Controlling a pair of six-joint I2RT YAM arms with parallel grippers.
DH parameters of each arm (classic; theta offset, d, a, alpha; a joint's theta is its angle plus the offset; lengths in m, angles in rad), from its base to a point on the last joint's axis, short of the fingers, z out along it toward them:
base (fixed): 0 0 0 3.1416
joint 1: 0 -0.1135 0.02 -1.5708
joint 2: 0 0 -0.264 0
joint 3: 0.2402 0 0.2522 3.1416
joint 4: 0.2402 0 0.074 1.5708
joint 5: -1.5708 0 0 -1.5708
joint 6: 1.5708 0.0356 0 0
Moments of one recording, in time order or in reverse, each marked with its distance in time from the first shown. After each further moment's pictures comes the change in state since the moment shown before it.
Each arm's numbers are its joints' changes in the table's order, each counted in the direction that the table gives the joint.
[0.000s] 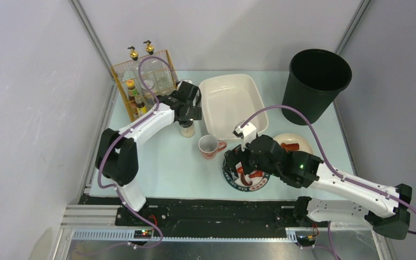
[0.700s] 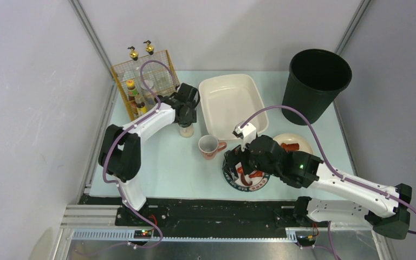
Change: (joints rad) left arm -0.032 -0.050 -0.025 -0.011 -0.046 0.000; right arm -0.003 0.000 0.000 0.000 0.000 0.000
